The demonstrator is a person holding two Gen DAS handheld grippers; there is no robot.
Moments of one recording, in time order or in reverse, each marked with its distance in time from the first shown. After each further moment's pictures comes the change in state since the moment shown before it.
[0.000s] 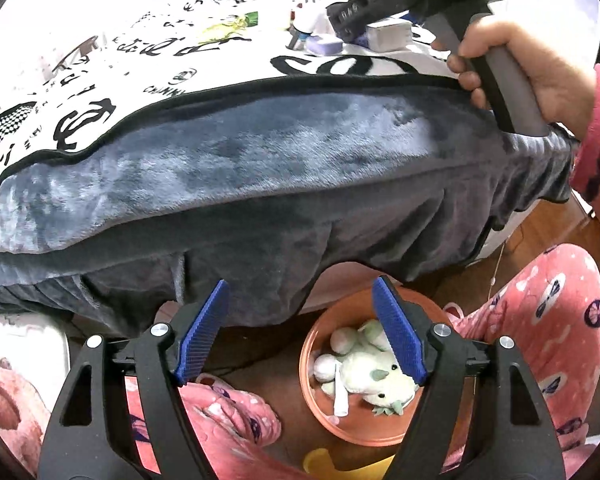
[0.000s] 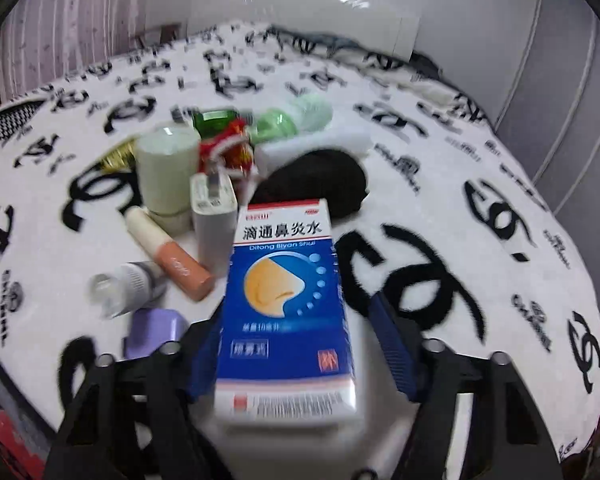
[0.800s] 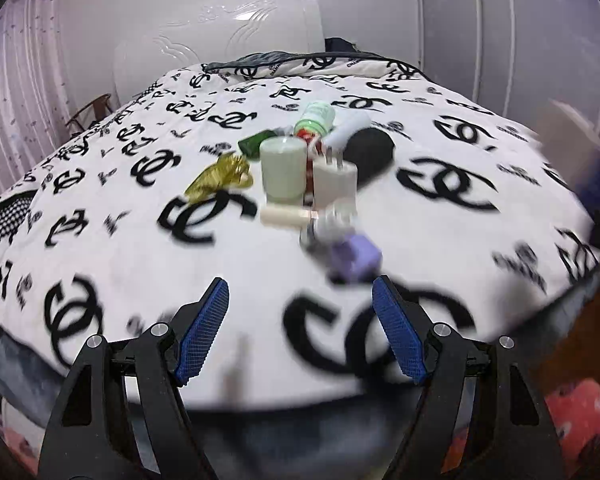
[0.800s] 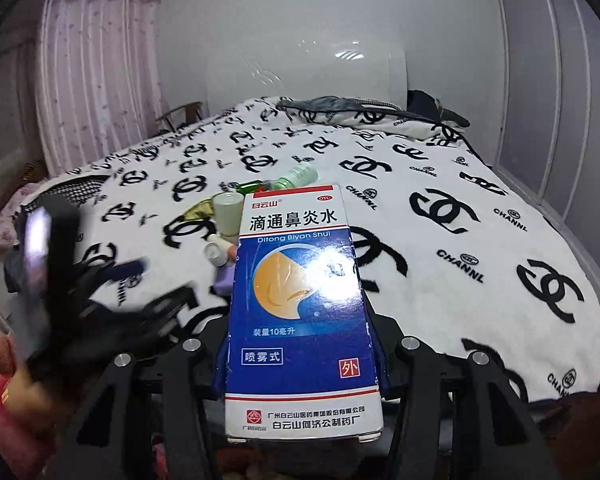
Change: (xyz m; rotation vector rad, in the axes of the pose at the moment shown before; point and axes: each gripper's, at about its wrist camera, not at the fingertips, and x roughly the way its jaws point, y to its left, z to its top) left arm 0.029 -0.003 0.163 0.023 -0.237 0.073; right arm -0.157 -0.058 -0.092 0.132 -0.277 0.196
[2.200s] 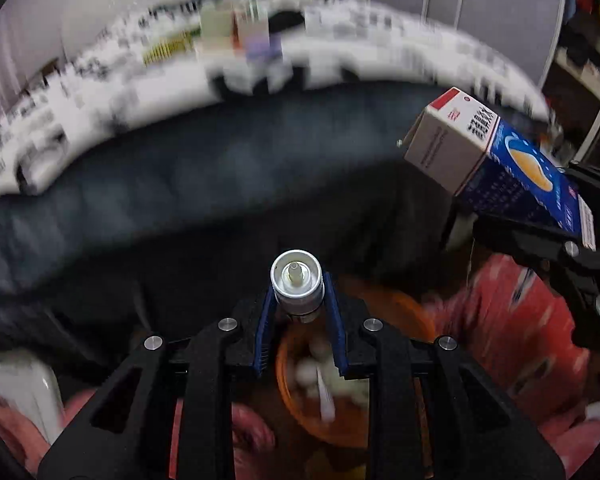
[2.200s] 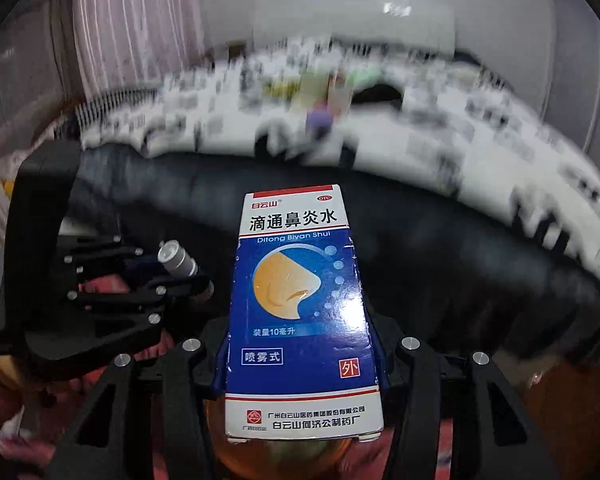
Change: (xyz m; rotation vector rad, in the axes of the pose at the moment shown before) left arm -0.056 -0.026 -0.160 0.074 0.273 -0.197; right arm -0.016 0.060 -0.146 -0.097 0.261 0.105
